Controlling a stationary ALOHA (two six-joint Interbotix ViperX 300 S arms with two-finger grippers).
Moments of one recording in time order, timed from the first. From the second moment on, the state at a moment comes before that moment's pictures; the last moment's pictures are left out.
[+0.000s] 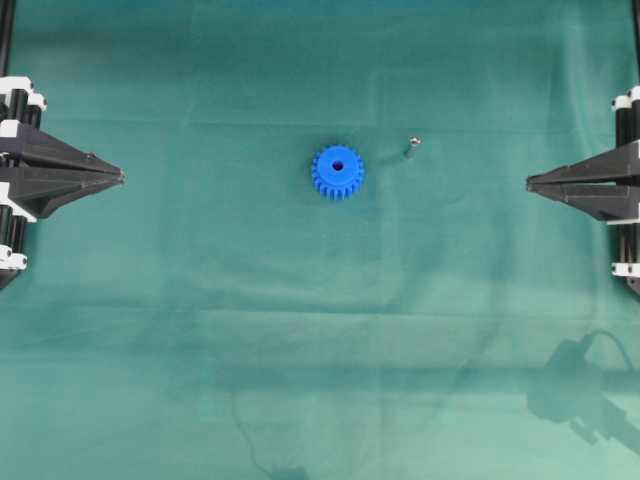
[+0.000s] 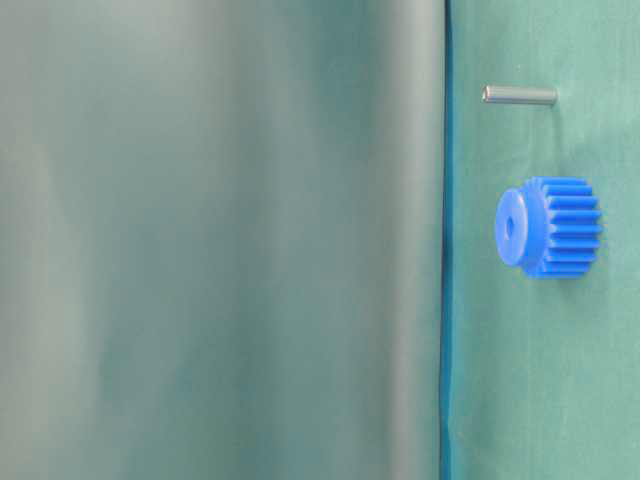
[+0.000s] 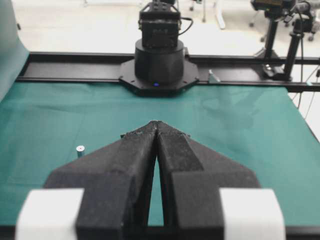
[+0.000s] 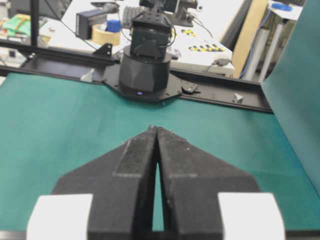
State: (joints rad) left arm 0.00 -0.97 1.18 0.00 -0.29 0.00; right arm 0.00 -0.96 1.19 0.00 -0.29 0.00
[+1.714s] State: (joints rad) left arm 0.04 -0.98 1.21 -0.04 -0.20 -0.02; right arm -0.29 0.07 1.10 0.13 -0.72 0.01
